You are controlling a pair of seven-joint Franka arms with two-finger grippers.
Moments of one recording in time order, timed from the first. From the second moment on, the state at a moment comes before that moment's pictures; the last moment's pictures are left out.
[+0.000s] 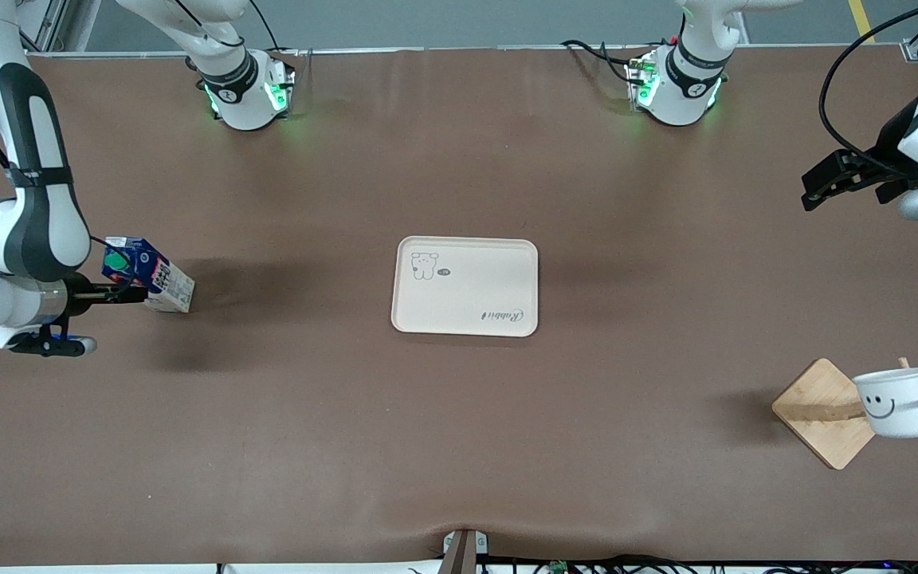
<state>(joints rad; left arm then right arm) 0.00 -0.02 -0.10 -1.56 0.03 1.53 -0.18 -0.15 0.42 -0.02 -1.68 -0.01 1.77 -0.08</state>
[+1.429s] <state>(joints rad) -0.01 -0.02 -0.10 -1.56 0.02 1.53 -0.18 -0.13 -0.12 0.00 -1.63 0.04 1.43 -0.08</state>
